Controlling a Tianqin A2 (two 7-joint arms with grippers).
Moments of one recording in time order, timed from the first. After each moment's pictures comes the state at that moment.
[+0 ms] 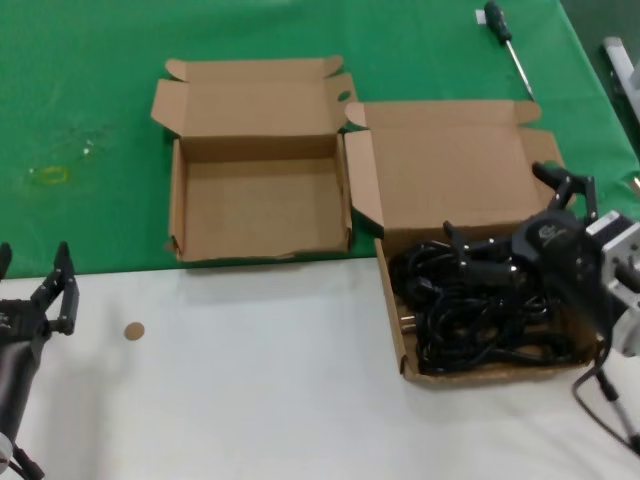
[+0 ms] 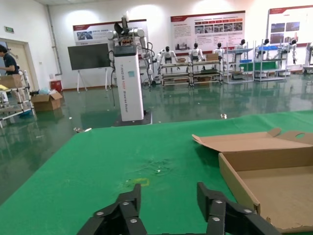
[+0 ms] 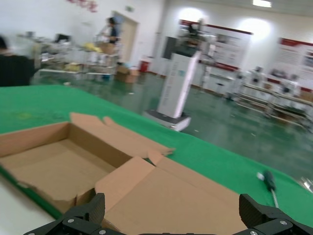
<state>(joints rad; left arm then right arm) 0.00 -0.30 1.60 -1.60 -1.80 0.00 0.00 0.08 0.49 -1.57 1.56 1.84 -0.30 -0.10</state>
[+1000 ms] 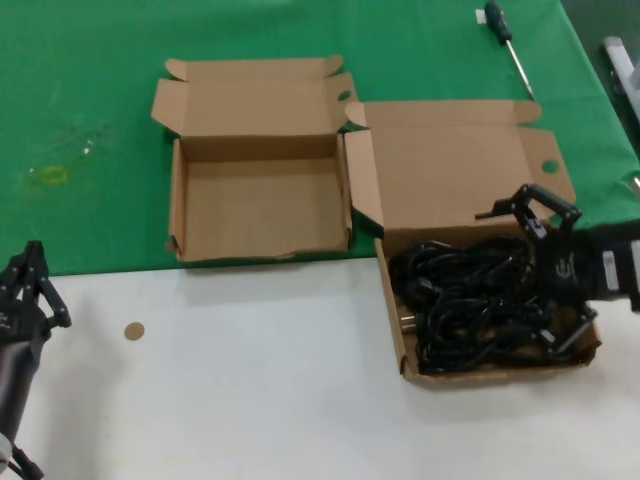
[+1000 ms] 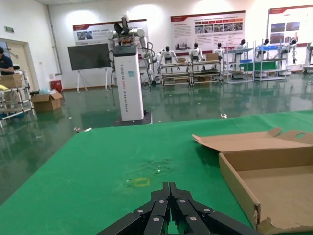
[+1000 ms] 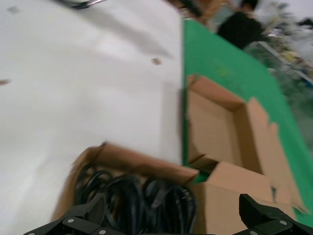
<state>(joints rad) 0.00 -0.30 1.60 -1.60 -1.80 0.00 0.00 0.55 0.91 -1.84 1.37 1.73 -1.10 -0.44</state>
